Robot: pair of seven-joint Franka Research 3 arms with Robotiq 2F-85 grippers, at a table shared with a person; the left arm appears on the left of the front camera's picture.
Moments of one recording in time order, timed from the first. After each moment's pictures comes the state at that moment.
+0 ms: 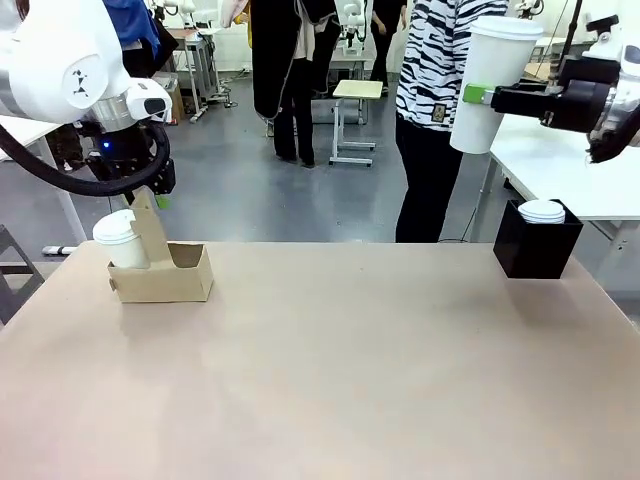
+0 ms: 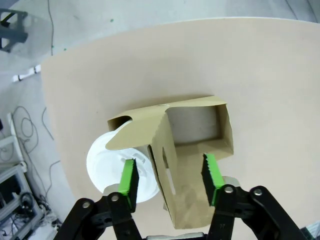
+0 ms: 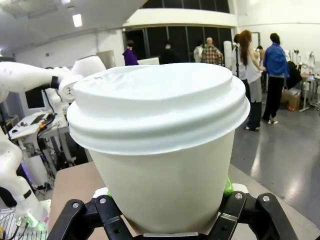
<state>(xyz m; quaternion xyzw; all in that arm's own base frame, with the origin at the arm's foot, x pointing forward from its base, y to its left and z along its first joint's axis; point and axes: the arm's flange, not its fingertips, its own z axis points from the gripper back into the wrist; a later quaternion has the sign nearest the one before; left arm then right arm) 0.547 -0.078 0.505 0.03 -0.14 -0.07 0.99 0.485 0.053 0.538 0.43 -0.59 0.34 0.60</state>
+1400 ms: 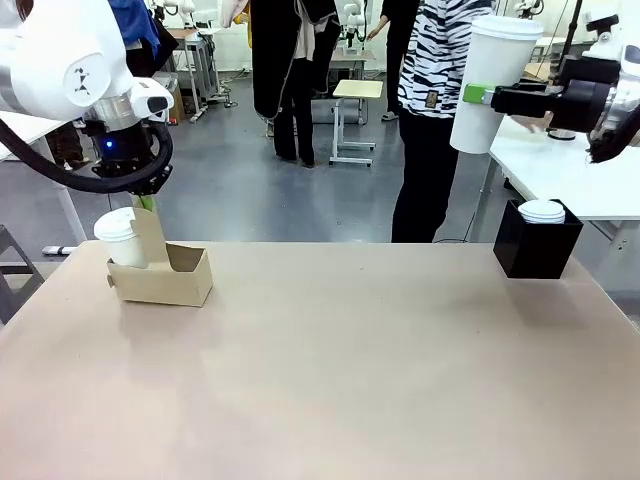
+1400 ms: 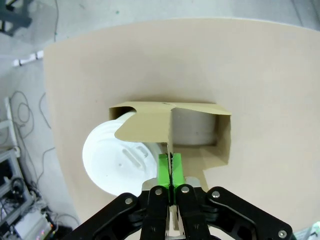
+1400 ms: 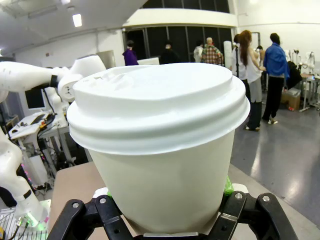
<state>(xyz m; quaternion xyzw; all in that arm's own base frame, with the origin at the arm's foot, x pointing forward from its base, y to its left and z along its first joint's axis) 0.541 -0.087 0.514 0.03 -0.13 -0.03 0.99 0.485 0.053 0.538 0.43 -0.59 0.34 0.60</state>
